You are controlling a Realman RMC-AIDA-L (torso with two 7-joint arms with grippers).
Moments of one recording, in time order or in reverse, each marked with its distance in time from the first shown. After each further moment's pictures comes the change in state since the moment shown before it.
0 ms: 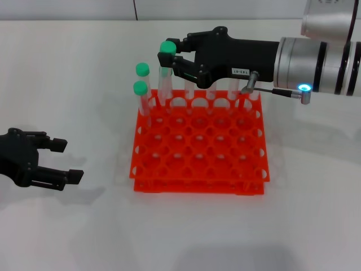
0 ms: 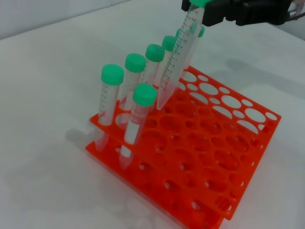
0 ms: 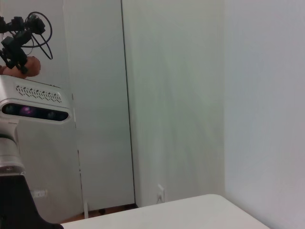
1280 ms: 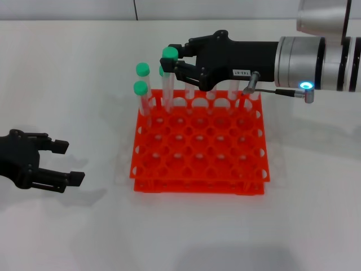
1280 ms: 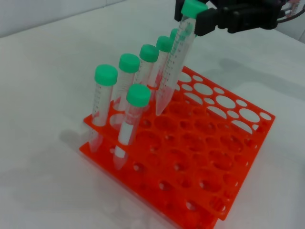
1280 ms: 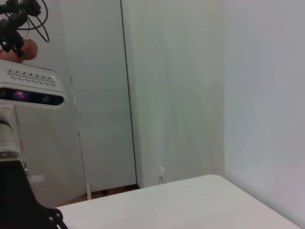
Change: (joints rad) left arm 0.001 0.000 0.003 0.000 -0.005 0.011 0.002; right arm 0.003 -0.001 0.026 -0.046 -0.131 -0.003 0.124
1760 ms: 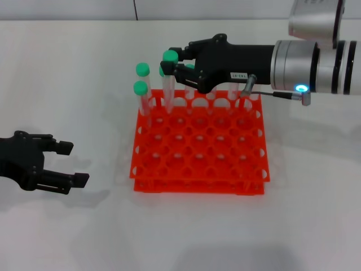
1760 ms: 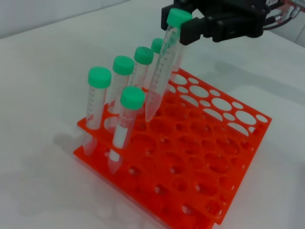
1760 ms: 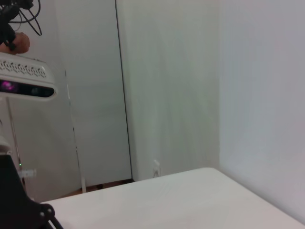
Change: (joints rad) left arm 0.001 -0.014 -0.002 -0.003 0.001 -0.001 0.012; right arm 0.010 0.008 -0.010 0.029 0.000 0.029 -0.014
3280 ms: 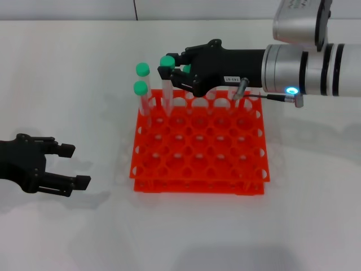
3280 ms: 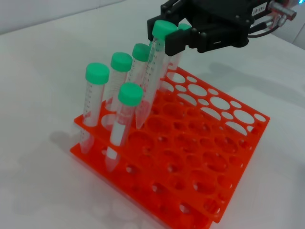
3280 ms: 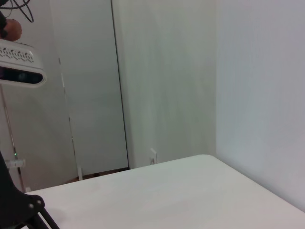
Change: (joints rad) left arm 0.001 -0.001 0.000 -0.023 -0.001 -0.006 0.013; right arm 0.038 0.004 -0.034 0.053 0.008 0.047 -0.001
